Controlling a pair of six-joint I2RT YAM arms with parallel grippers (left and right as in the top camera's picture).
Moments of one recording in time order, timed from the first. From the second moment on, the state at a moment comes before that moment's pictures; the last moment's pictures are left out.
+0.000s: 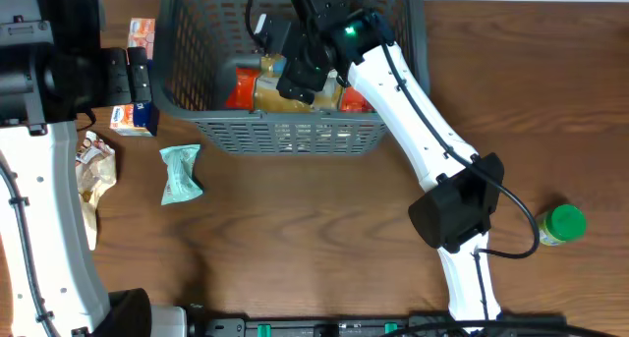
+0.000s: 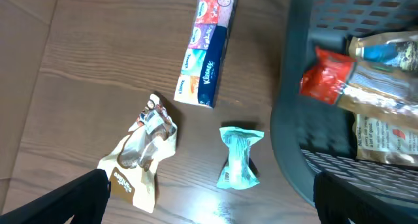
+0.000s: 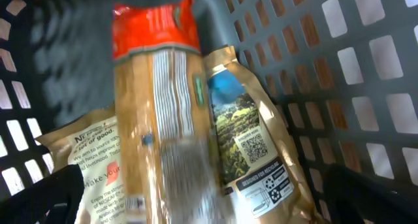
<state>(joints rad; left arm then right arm) 0.10 1.59 2.10 -1.50 -0.11 0.01 0.56 2.25 2.32 -1.08 -0.10 -0.65</state>
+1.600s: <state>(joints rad) 0.10 1.59 2.10 -1.50 -0.11 0.01 -0.76 1.42 1.53 -1.47 0.10 0.60</state>
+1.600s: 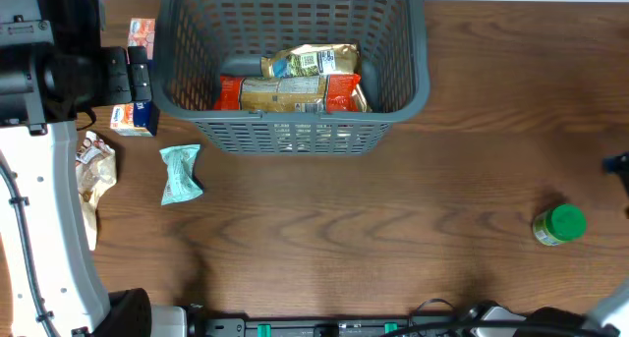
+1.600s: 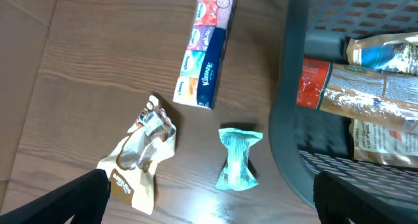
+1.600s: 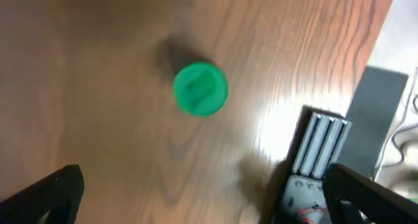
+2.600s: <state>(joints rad) 0.10 1.59 2.10 -1.50 -0.11 0.01 -0.80 1.63 0.97 -0.81 0.00 0.55</state>
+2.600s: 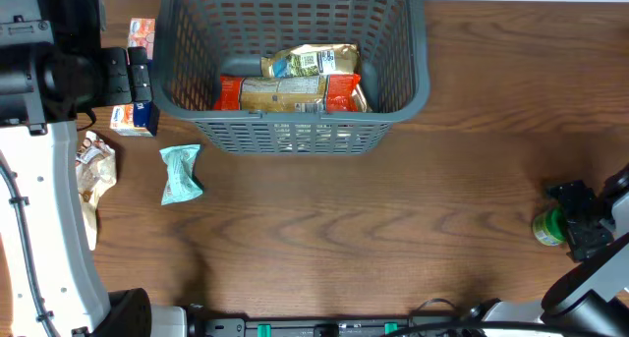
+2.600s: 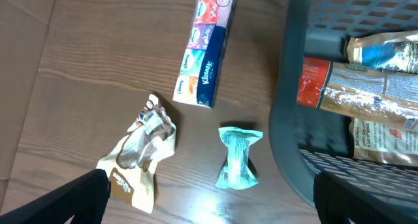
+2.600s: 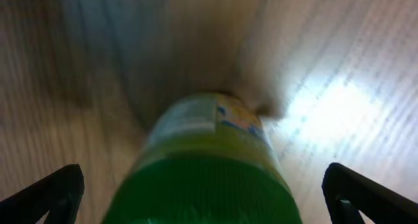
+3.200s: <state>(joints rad) 0.10 1.59 2.10 -1.50 -0.11 0.01 -0.80 1.63 0.89 -0.69 0.00 0.55</state>
